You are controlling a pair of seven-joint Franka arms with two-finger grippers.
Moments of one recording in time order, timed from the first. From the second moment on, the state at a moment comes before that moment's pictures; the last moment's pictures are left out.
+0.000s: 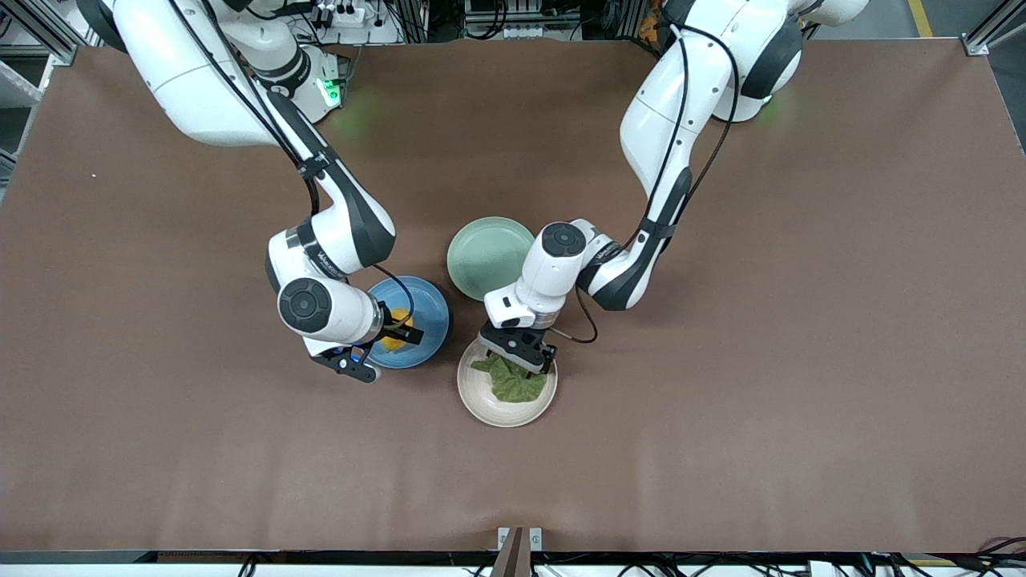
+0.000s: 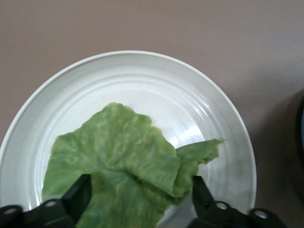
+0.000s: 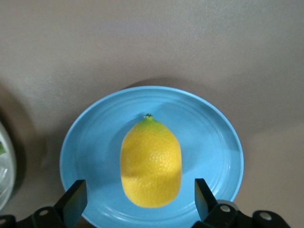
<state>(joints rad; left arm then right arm) -0.70 1.04 -0.01 -1.30 0.11 2.84 -0.31 0.20 0.68 0.25 -1.59 -0.02 2.11 0.79</state>
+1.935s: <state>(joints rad) -0.18 0.63 0.01 -1.57 0.11 2.15 -0.21 0.01 0.55 0.11 -1.61 -0.02 1.79 0.30</state>
